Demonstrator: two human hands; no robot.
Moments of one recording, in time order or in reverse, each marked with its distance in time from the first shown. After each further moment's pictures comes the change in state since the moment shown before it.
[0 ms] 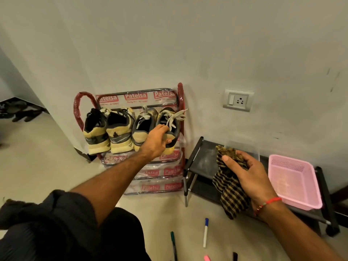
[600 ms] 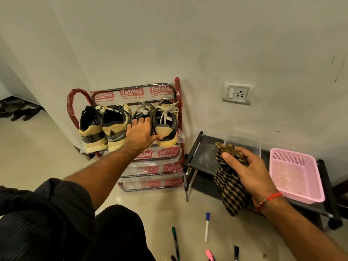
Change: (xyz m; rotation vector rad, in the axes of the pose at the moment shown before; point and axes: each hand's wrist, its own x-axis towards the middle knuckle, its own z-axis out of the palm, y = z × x) left_hand 0.020 -0.043 -0.010 0.517 -0.027 -0.243; right_hand 0.005 0.010 -0.001 -0.030 -0.003 -0.012
